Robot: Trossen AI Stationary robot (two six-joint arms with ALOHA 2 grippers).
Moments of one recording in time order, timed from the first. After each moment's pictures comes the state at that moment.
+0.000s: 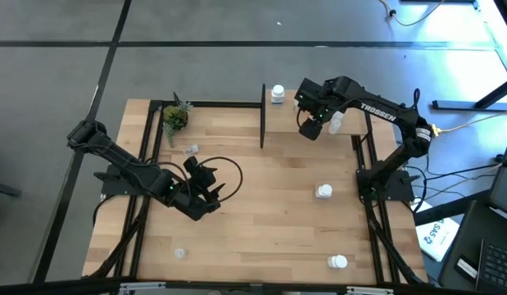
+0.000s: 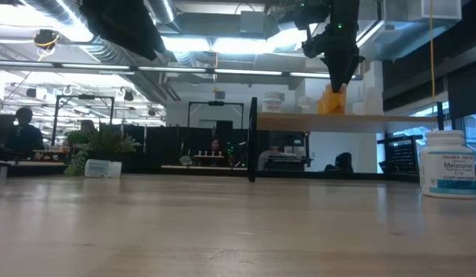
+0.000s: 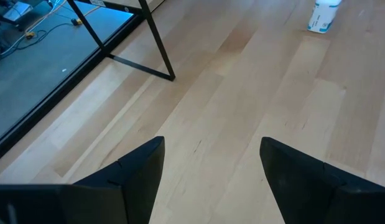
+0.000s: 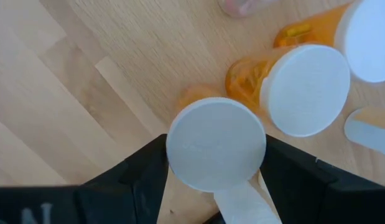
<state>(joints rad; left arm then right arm) -0.50 1.34 1.00 -0.72 -0.87 -0.78 -0.49 1.60 1.60 -1.40 0.21 0.10</state>
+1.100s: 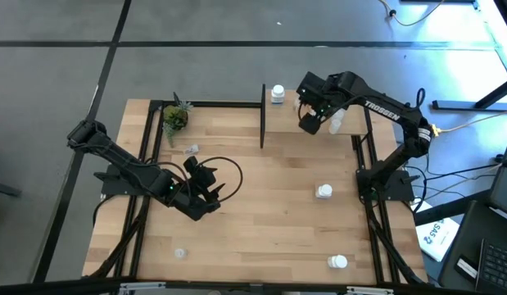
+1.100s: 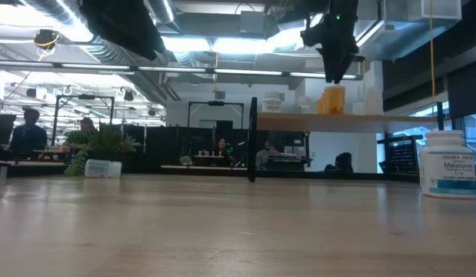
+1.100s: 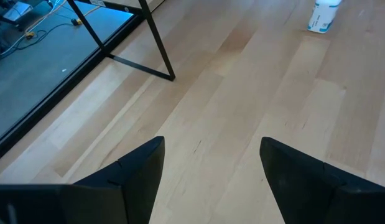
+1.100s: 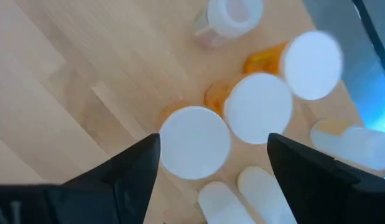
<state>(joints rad) -0.50 1.34 1.00 -0.72 -0.87 -0.78 -0.49 1.60 1.68 -1.41 0.26 0.10</state>
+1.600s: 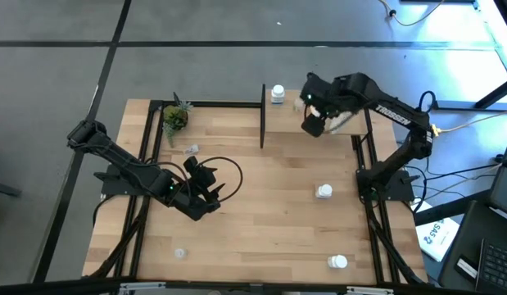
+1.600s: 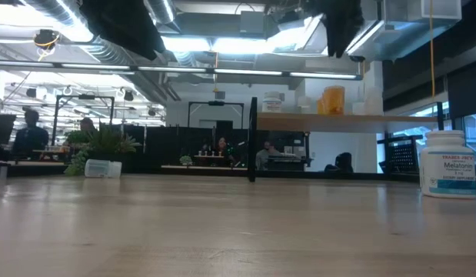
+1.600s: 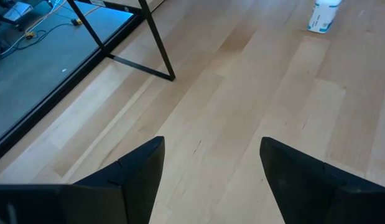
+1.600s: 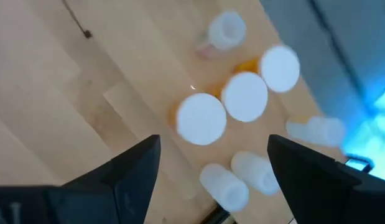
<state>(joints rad) -0.50 1.34 1.00 -0.72 -0.87 -0.78 -0.36 1.58 1.85 -1.56 0.36 0.21</state>
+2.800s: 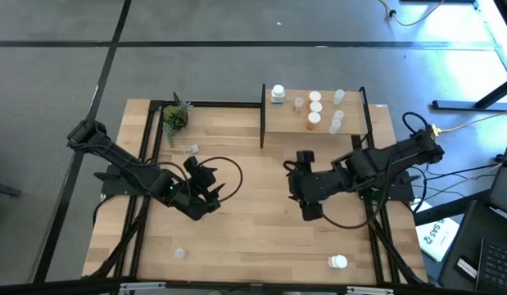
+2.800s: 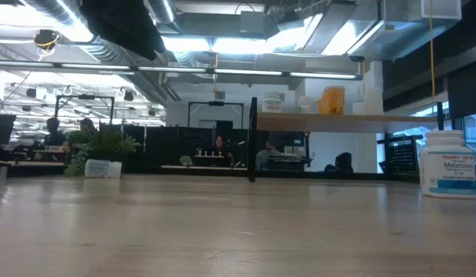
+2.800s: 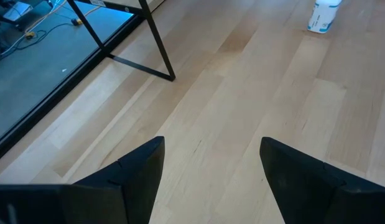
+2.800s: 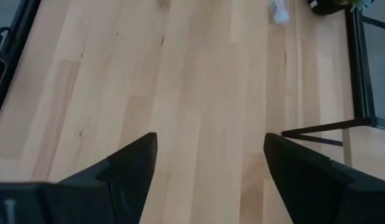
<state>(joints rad) -0.50 1.34 1.00 -0.72 -0.87 -0.78 0.40 1.54 1.66 -1.11 0.35 0.12</state>
